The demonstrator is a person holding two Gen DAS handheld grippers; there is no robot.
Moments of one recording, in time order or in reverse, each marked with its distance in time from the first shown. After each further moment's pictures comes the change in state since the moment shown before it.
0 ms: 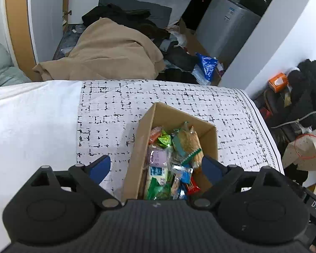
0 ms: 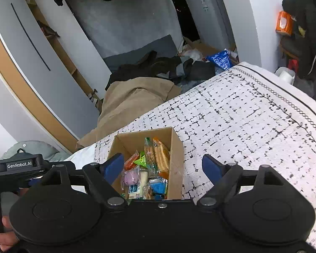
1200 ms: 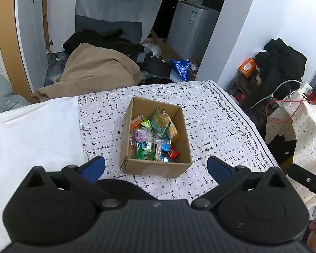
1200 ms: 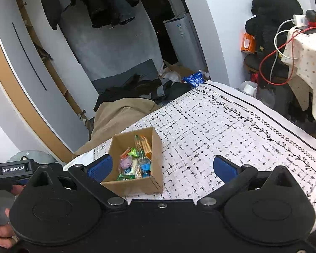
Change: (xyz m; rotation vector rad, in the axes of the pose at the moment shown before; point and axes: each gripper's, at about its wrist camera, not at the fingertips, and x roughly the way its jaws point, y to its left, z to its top) left arm -0.117 -0.025 -0.076 0.196 -0.085 -0.040; right arm -0.154 0.000 -0.062 0.036 -0.140 -0.104
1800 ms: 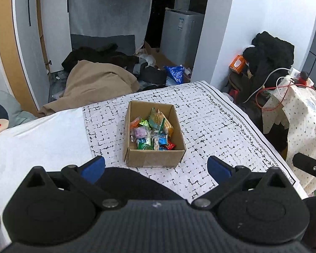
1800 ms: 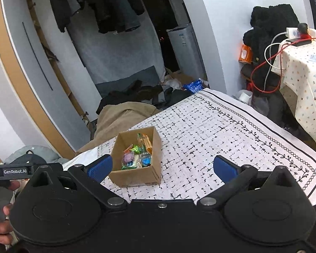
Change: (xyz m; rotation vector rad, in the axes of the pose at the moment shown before) left arm -0.056 -0.024 -0.039 0.109 -0.067 0.024; right arm -0.062 0.003 -0.023 -0.043 -0.044 0.003
